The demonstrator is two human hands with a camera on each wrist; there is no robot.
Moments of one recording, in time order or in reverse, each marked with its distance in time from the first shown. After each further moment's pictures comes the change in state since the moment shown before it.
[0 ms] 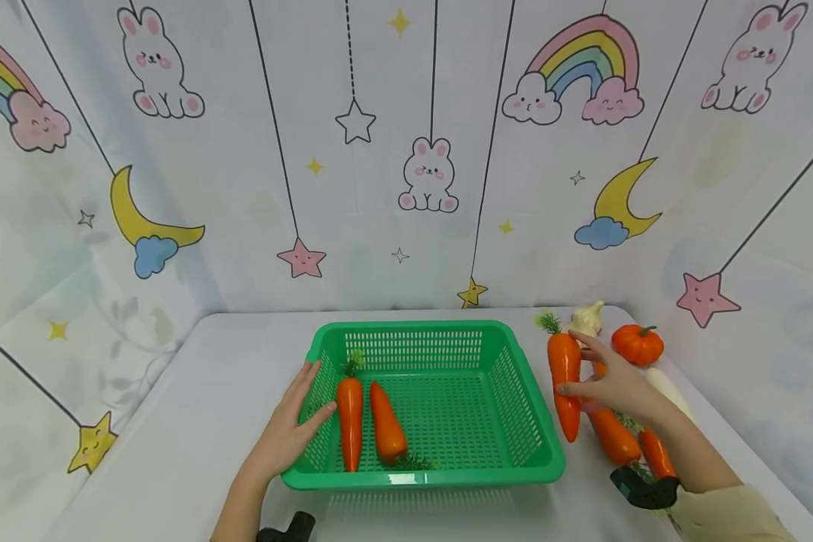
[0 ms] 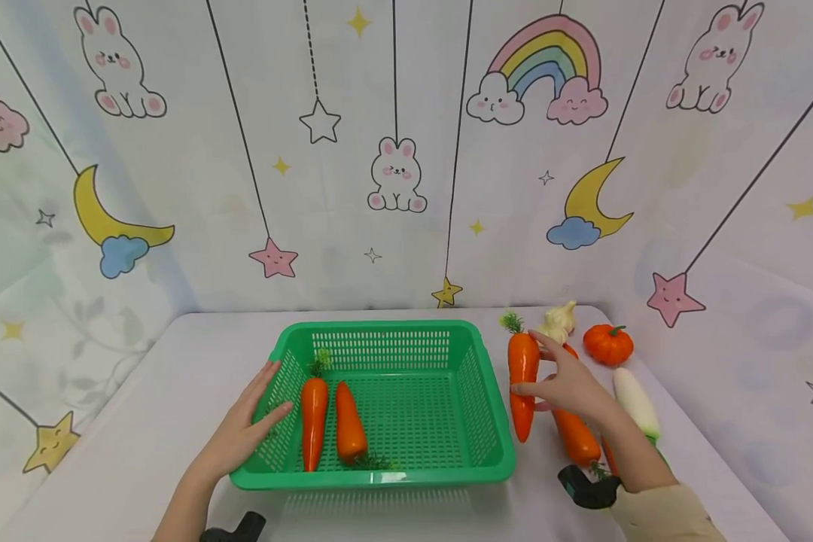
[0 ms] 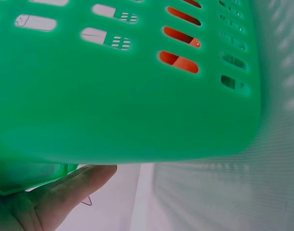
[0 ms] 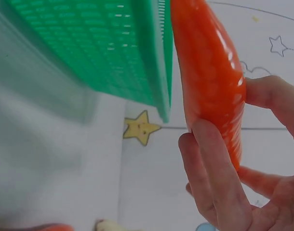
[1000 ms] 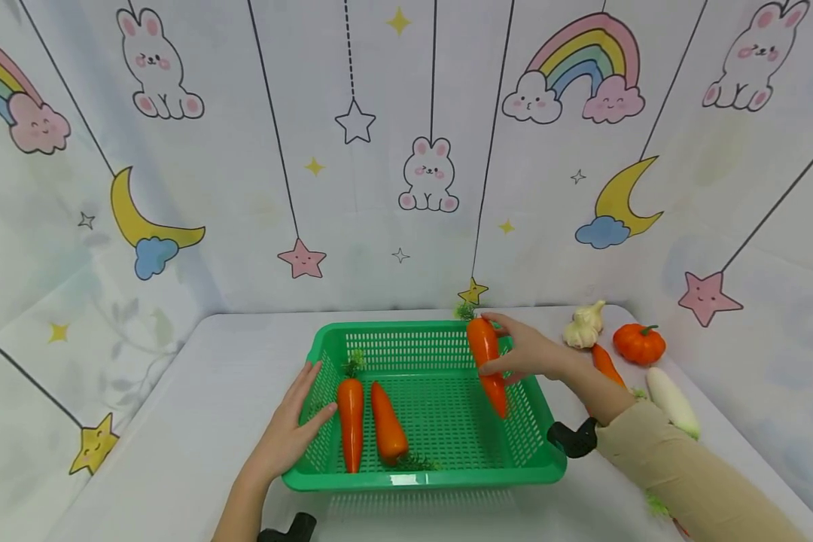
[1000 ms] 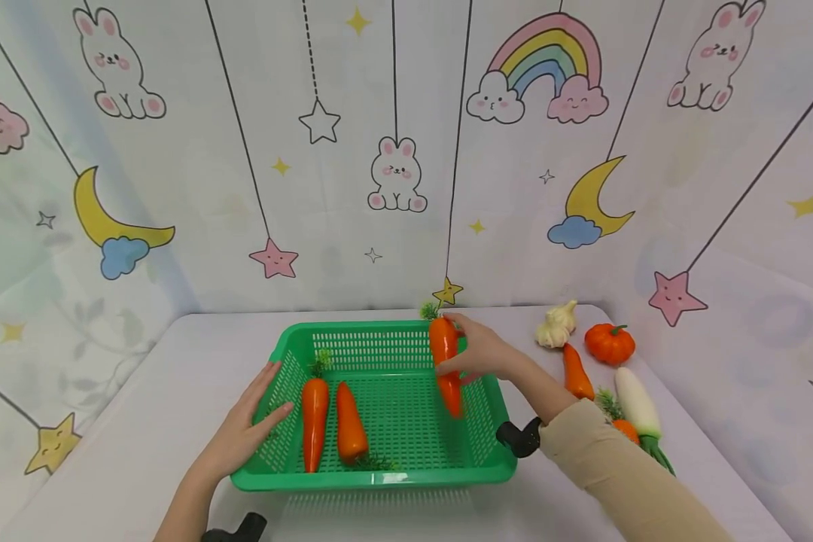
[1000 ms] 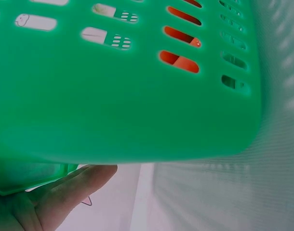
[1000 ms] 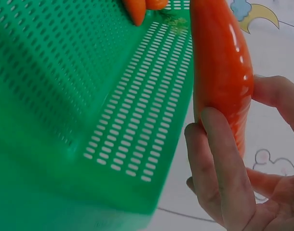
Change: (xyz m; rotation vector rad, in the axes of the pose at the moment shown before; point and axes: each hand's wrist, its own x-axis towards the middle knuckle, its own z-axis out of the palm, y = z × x) left_hand -0.001 0.002 -0.001 -0.005 -0.009 -0.010; right_hand 0.063 -0.073 0.051 0.055 -0.250 -0.039
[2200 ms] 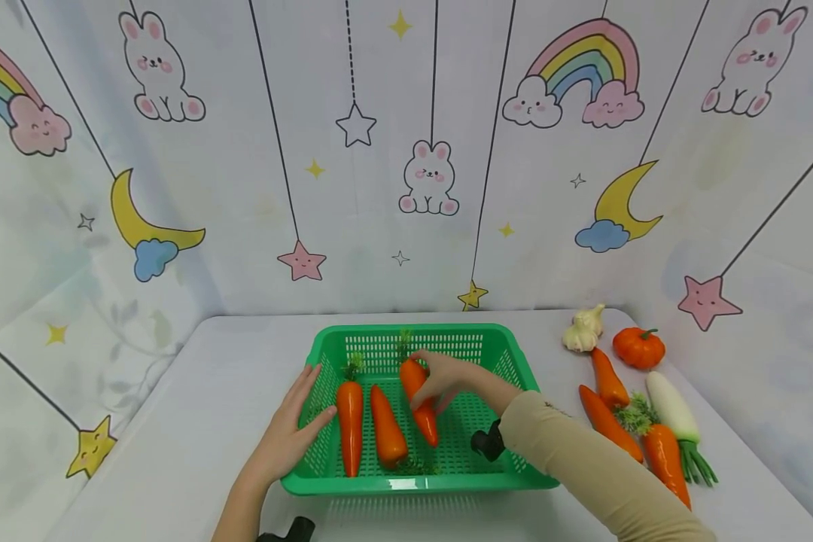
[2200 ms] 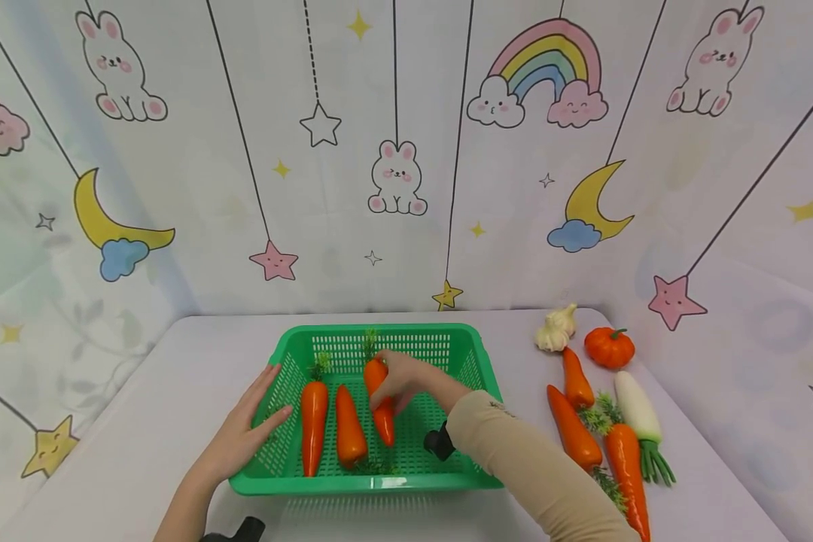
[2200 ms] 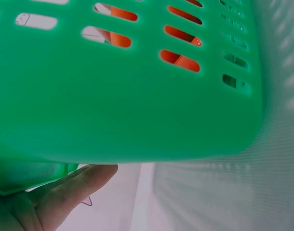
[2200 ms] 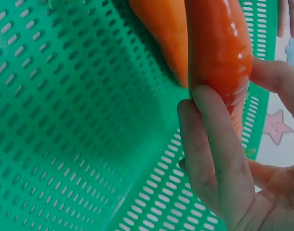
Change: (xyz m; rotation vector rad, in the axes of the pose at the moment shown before) left_hand 0.000 -0.002 0.001 -0.006 0.007 0.005; right_hand 0.069 -0.010 0.093 -0.007 -0.189 0.172
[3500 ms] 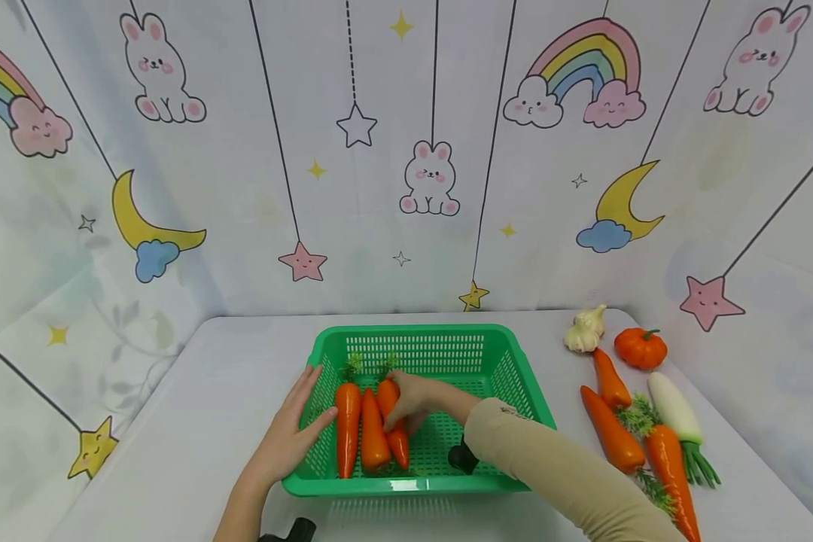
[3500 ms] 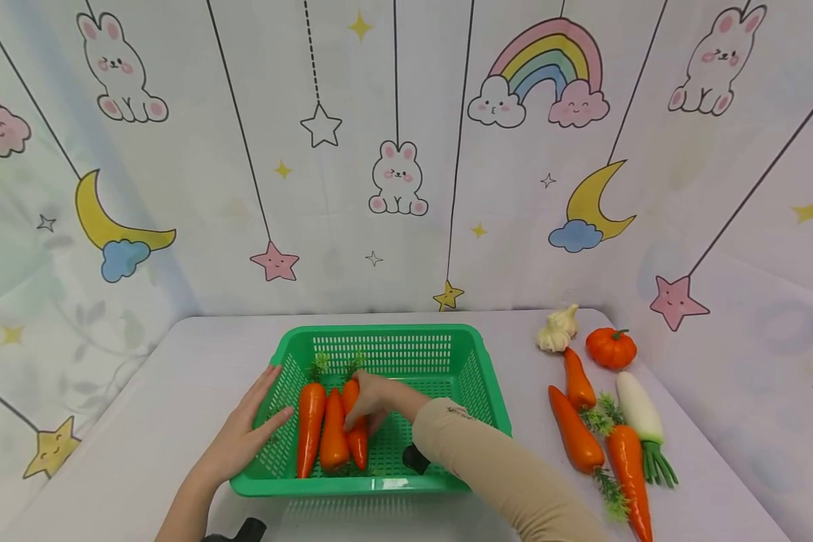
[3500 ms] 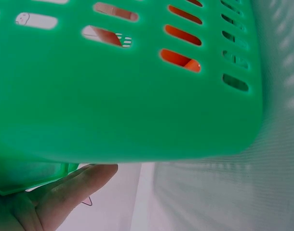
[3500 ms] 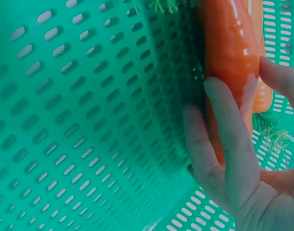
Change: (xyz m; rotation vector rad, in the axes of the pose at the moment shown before) left_hand 0.000 0.002 0.000 0.010 0.003 -0.005; right_hand 0.021 -0.006 0.046 0.083 -0.065 0.021
